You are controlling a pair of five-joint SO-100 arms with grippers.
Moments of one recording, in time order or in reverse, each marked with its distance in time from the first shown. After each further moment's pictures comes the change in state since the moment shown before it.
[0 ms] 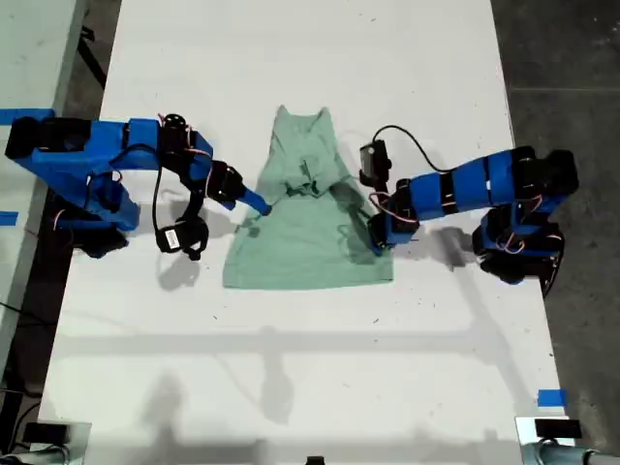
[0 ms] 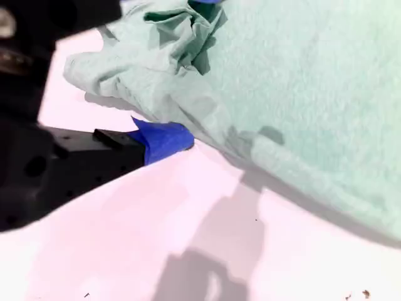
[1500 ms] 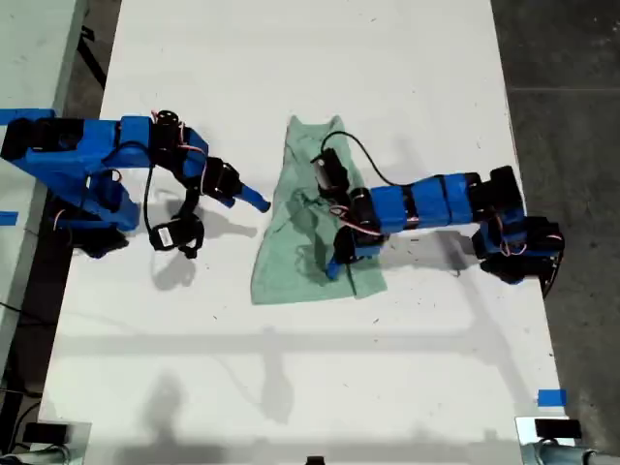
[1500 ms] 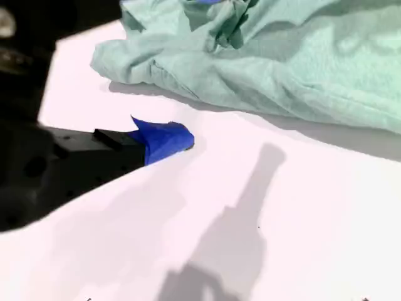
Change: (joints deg) arm 0 0.0 3.8 0.6 0.4 0.0; arm 1 -9.0 -24.2 -56.6 37.8 -0.6
